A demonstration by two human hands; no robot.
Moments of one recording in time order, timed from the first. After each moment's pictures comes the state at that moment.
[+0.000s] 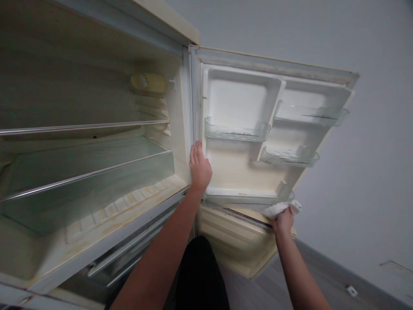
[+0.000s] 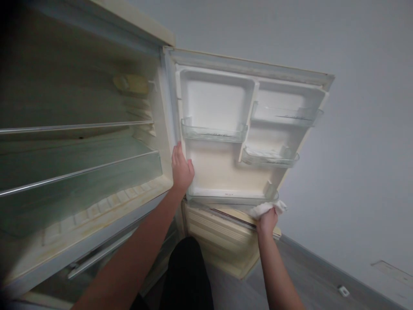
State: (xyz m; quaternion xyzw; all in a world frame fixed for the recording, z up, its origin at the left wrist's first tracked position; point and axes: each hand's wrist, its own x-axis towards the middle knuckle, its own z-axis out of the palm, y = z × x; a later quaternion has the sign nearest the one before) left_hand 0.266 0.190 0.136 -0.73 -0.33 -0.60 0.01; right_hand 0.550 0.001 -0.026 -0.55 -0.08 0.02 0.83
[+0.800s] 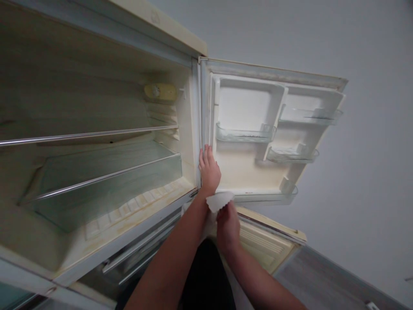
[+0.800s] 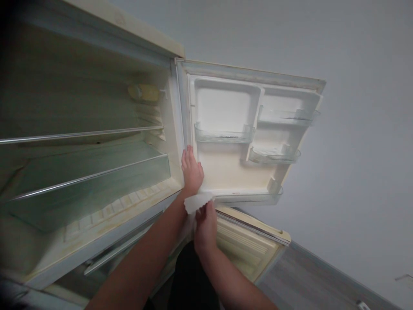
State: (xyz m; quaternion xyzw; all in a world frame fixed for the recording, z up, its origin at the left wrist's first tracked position) left_hand 0.259 0.174 0.131 -0.72 -0.33 -0.60 0.00; right_hand 0.249 0.036 0.049 -0.29 -0.23 0.38 0.85
